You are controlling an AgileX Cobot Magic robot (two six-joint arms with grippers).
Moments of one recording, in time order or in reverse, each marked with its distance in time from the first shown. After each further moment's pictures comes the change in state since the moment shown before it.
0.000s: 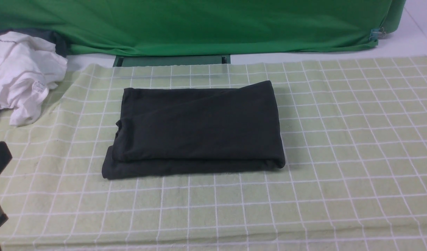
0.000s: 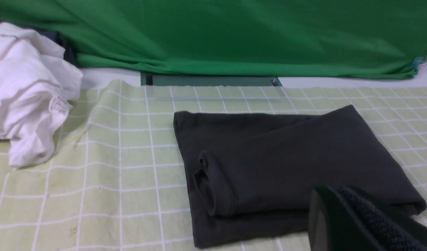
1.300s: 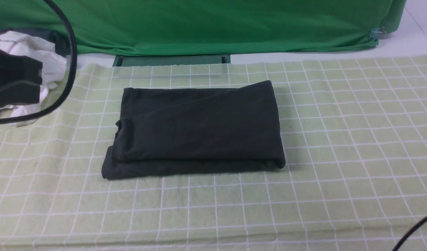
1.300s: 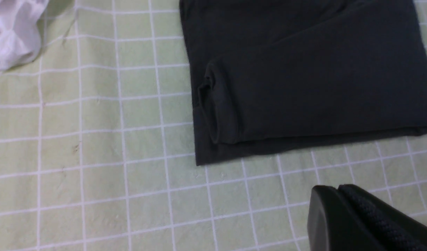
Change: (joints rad) right arm 0.230 1.709 -1.549 0.014 1.026 0.066; left arm 0.000 0.716 -0.688 0.059 0.583 -0.074
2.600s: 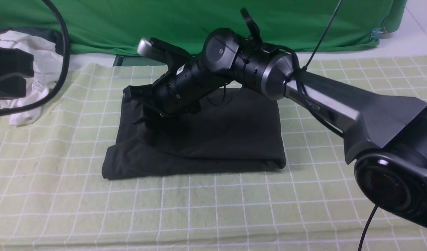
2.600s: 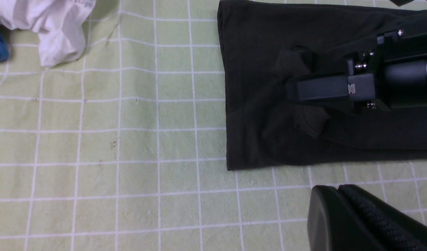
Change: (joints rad) right arm 0.380 0.628 -0.087 0.565 -0.465 0.175; left arm 0.000 0.000 -0.005 0.113 0.002 -0.100
